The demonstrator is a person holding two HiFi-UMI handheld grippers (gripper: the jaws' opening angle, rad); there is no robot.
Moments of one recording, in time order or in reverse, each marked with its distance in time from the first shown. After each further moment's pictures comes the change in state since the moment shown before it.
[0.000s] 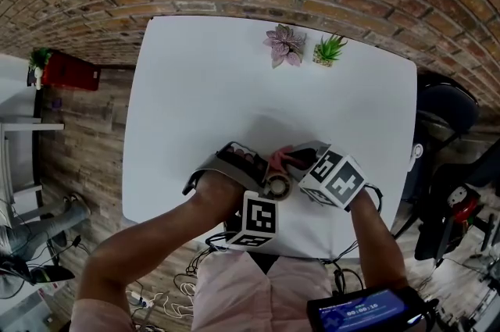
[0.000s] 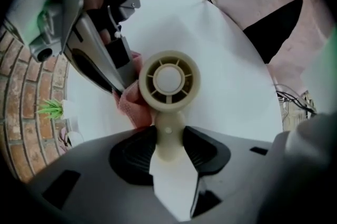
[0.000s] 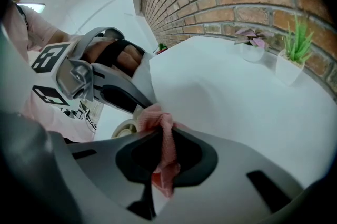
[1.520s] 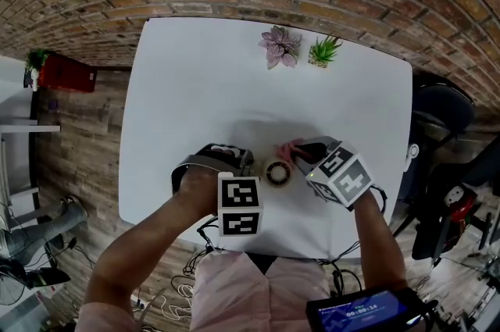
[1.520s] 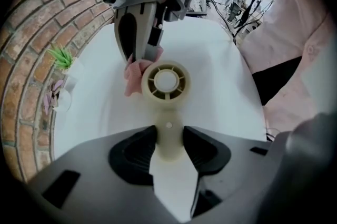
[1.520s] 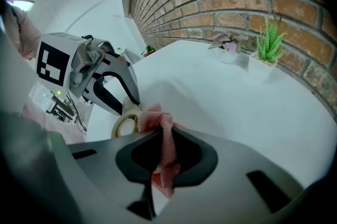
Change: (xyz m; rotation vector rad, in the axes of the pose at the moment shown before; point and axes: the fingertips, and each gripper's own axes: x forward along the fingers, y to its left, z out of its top) left arm -0.008 0.008 -0.005 -0.415 -0.213 -0.115; right arm -0.022 -0.031 -0.006 0.065 -0.018 -0.126
